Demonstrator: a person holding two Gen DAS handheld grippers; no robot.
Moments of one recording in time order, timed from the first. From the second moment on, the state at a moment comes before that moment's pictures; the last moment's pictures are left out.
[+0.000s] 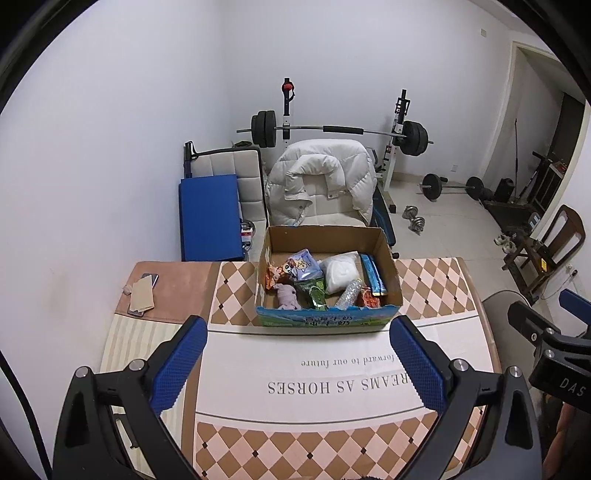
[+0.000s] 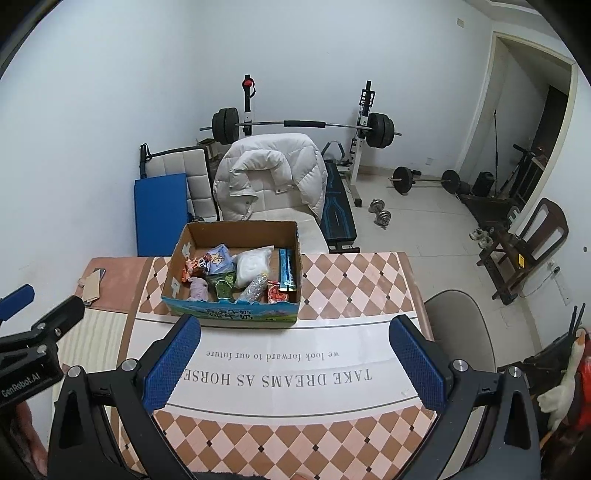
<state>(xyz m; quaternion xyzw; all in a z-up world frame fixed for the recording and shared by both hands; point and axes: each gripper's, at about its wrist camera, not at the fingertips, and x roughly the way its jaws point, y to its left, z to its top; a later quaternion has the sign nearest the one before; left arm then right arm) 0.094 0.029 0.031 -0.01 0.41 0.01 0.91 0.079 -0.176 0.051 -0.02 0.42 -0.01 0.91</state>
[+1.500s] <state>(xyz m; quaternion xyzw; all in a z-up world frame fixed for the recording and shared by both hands) 0.123 0.029 0.016 0.00 0.42 0.01 0.91 0.124 -0.166 0.028 -0.03 0.43 0.00 0.90</state>
